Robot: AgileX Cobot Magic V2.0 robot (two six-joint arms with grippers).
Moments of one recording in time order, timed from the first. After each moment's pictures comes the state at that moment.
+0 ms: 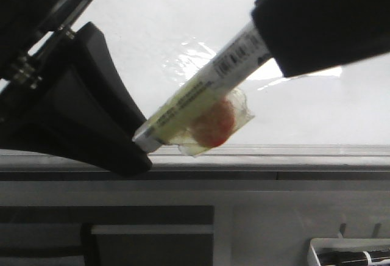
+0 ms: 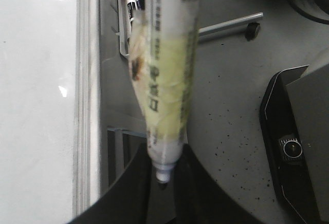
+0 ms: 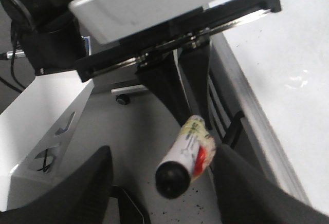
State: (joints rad) left arm -0.88 1.20 -0.75 -0.52 0.56 1.27; right arm 0.64 0.90 -0.66 0.96 0.67 -1.22
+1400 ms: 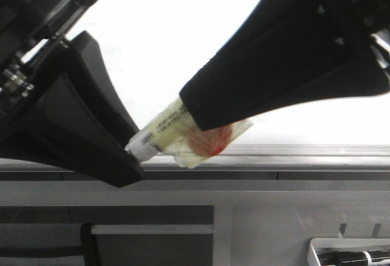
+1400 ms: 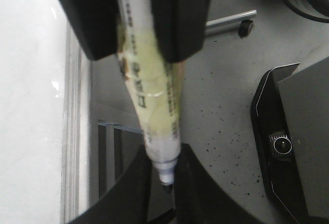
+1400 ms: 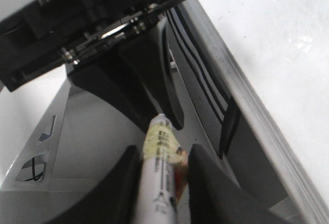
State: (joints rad) left arm -0.88 1.20 -0.75 -0.52 0.58 1.25; right arm 0.70 1.08 -0.66 1.04 0.54 -1.22
